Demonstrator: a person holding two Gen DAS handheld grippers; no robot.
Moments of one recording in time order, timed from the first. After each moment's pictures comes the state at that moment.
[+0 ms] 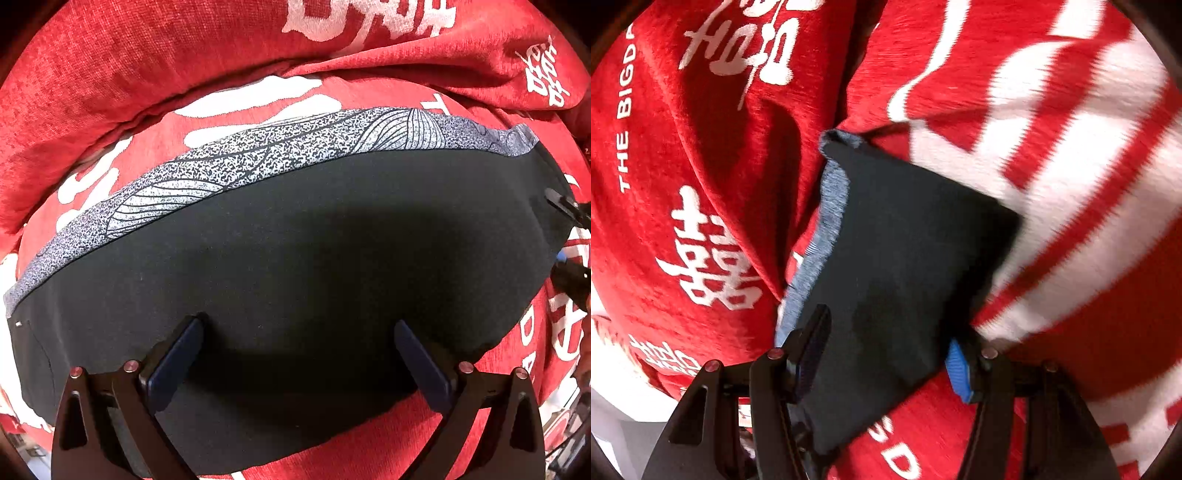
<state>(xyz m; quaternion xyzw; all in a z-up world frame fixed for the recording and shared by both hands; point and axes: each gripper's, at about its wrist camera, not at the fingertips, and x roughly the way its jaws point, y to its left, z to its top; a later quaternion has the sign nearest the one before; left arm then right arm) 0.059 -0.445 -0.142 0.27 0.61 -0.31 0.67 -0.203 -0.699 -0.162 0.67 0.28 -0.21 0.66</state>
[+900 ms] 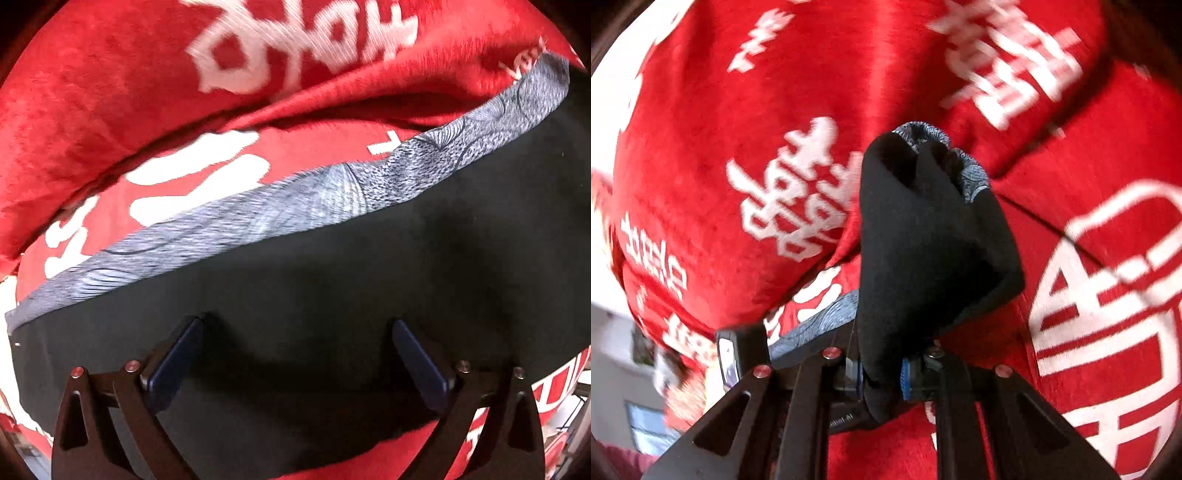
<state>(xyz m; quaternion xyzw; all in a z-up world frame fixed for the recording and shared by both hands) 0.062 -0.517 -0.120 0.26 0.58 -0.32 0.71 -0.144 -0.660 -0.025 0.45 0.36 -0.17 0.80</state>
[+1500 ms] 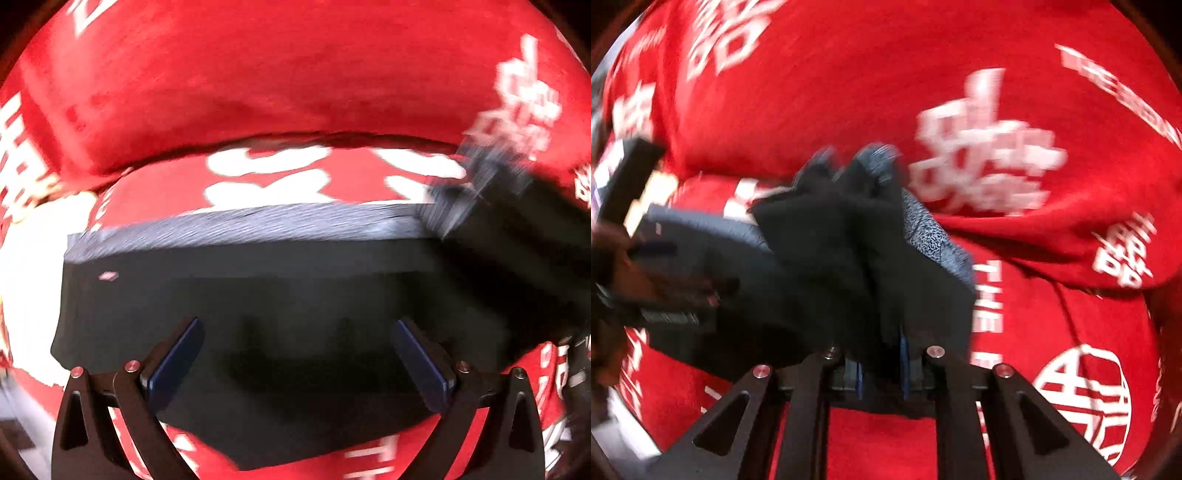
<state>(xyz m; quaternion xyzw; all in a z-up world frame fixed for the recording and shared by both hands) 0.169 -0.303 -0.083 0.19 0.59 -0.21 0.75 -0.005 -0.443 -0.017 0.03 0.52 -0.15 0.84</state>
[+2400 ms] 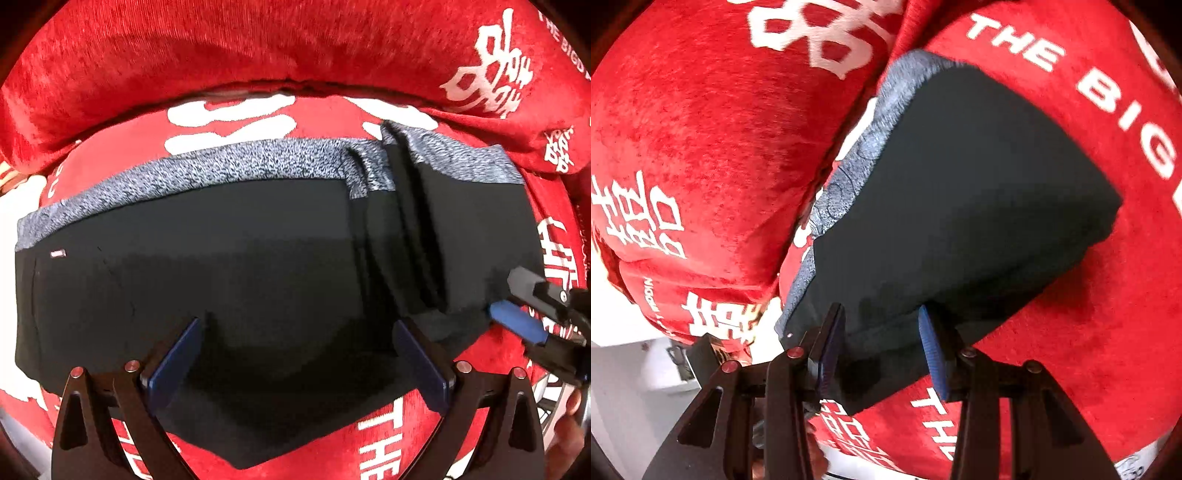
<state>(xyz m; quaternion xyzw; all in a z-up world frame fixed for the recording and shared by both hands) 0.158 -0.304 -0.114 0.17 0.65 -0.28 0.69 -0.055 -0.475 -0.087 0.61 0.42 -0.13 0.66</state>
